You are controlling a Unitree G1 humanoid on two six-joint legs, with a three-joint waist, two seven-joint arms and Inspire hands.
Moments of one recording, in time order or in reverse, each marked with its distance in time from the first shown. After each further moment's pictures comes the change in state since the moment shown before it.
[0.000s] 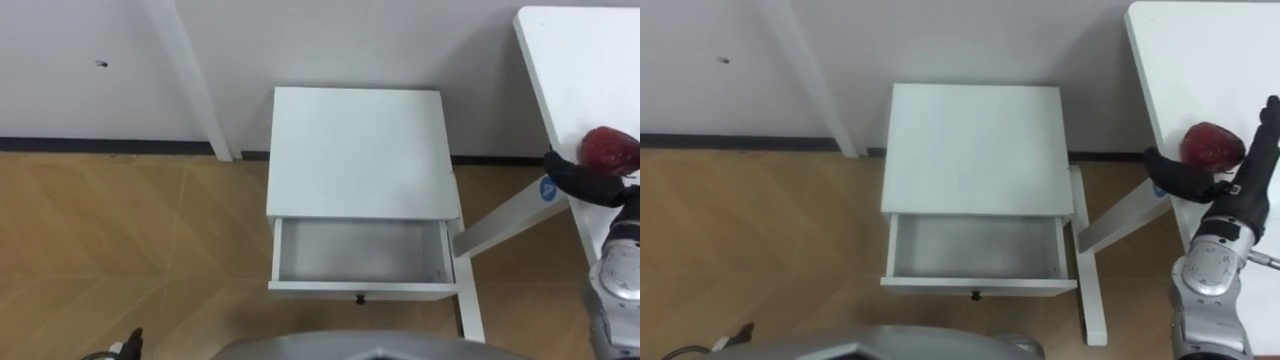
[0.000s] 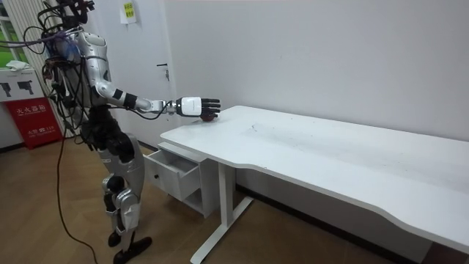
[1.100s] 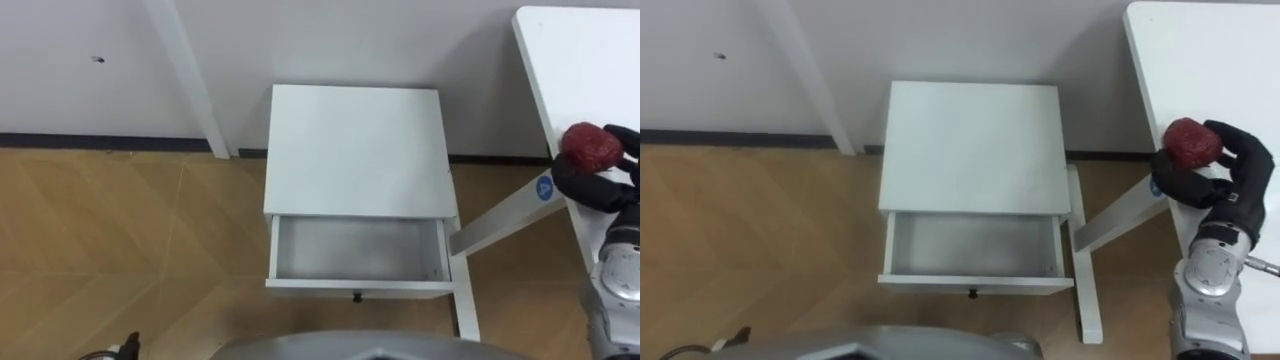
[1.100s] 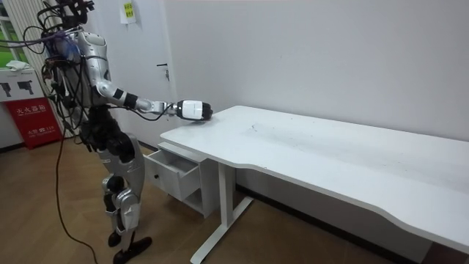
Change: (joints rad) left arm -0.010 0.003 0.000 -0.016 0.001 0.043 0.000; right arm -0.027 0.004 -0.028 0.042 0.043 0.020 0.072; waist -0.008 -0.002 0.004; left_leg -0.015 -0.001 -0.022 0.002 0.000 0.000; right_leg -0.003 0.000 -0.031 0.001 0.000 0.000
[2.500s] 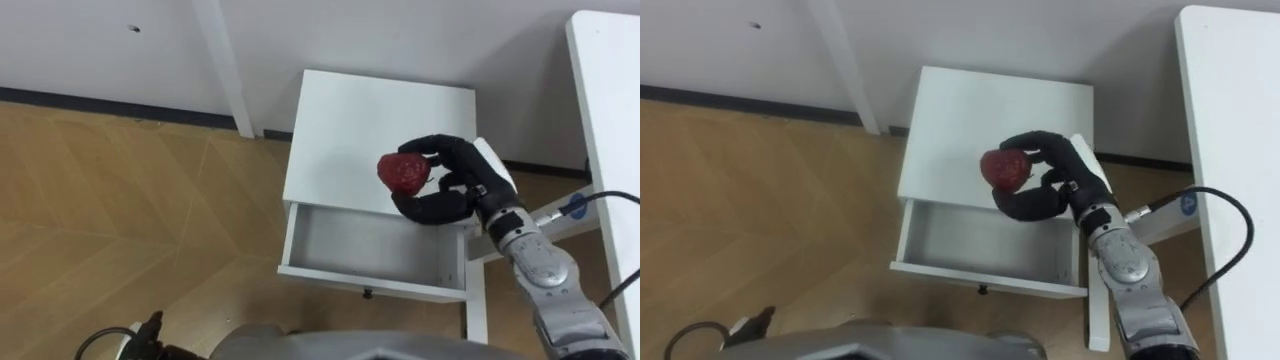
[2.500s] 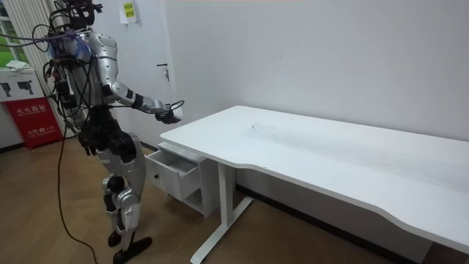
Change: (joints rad) left arm -0.079 -0.010 -0.050 0.037 0.036 0.003 -0.074; right arm 0.024 0.028 0.305 -0.146 -0.301 0.063 0.534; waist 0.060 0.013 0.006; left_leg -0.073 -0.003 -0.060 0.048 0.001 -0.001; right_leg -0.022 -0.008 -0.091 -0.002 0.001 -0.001
